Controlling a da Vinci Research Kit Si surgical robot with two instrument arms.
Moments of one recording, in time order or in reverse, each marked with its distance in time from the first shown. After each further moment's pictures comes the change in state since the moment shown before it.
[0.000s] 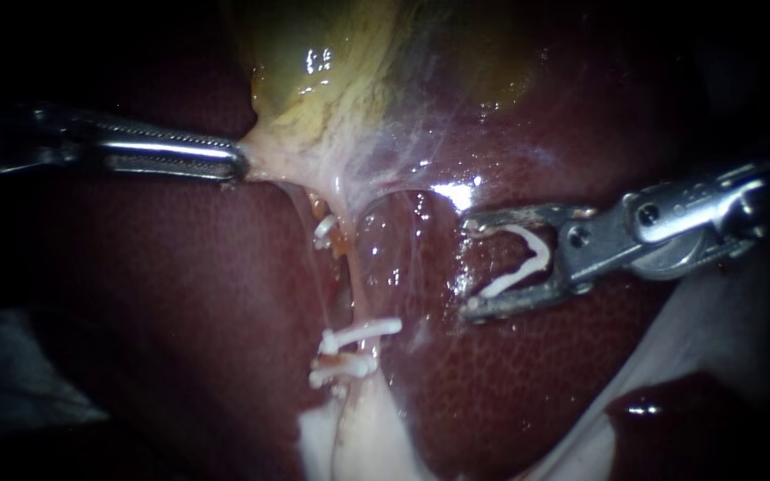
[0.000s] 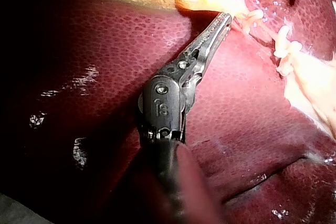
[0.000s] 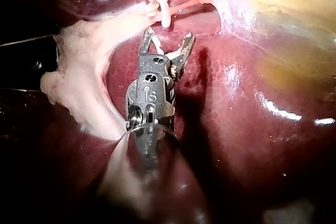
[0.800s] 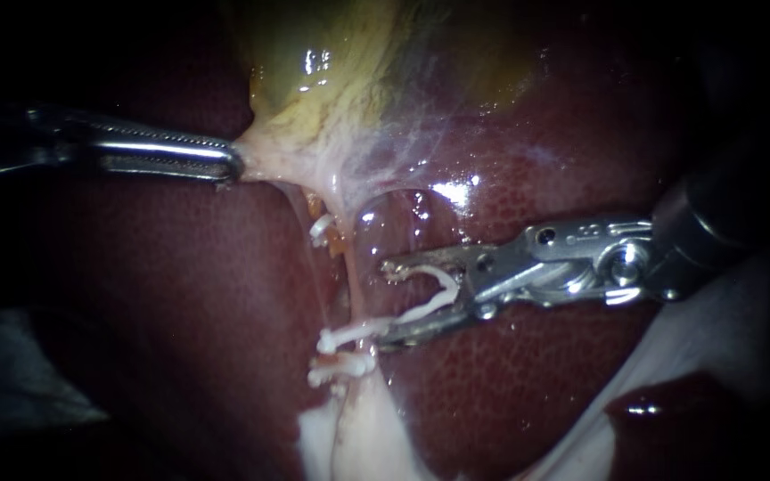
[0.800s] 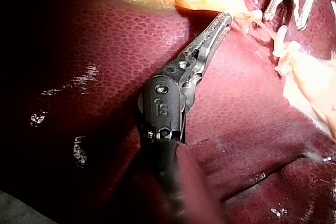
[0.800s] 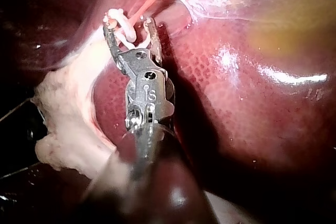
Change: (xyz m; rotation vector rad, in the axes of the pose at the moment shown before) right arm -0.004 0.002 0.011 0.136 0.115 0.323; left arm 0.000 0.000 0.000 0.004 0.000 -0.001
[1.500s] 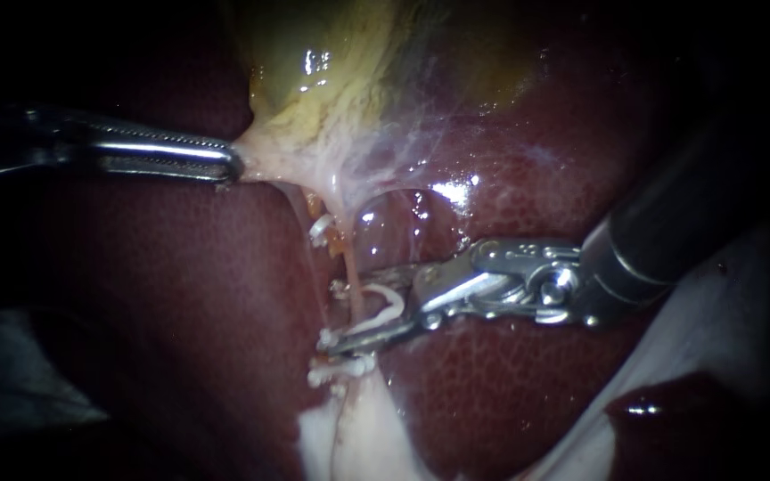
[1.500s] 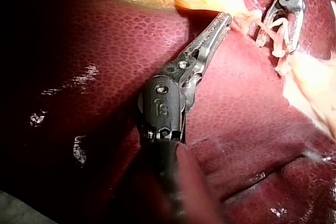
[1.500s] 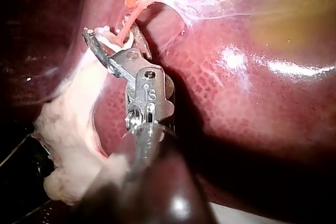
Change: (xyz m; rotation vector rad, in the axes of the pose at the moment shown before) right arm -0.002 0.002 0.006 0.121 0.098 0.087; left arm 0.000 0.000 0.000 0.001 0.000 0.000
